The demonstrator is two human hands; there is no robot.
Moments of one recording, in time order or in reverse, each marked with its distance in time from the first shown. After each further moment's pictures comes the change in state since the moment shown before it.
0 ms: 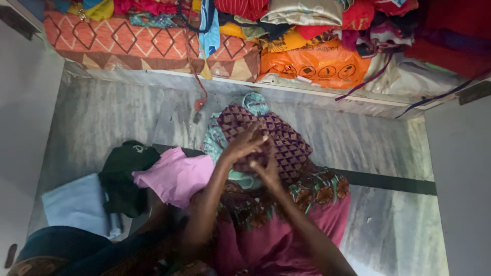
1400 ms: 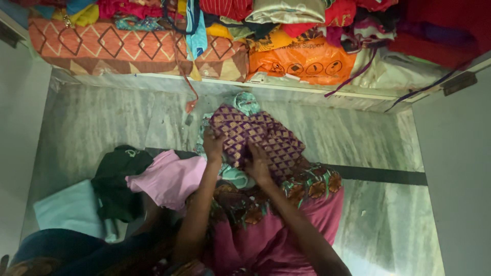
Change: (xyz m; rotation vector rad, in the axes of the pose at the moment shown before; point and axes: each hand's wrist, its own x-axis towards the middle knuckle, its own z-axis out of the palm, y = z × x) left_hand 0.062 -0.165 -0.011 -0.461 0.942 0.197; right_hand 0.006 0.038 -0.003 -0.906 0.002 -0.064
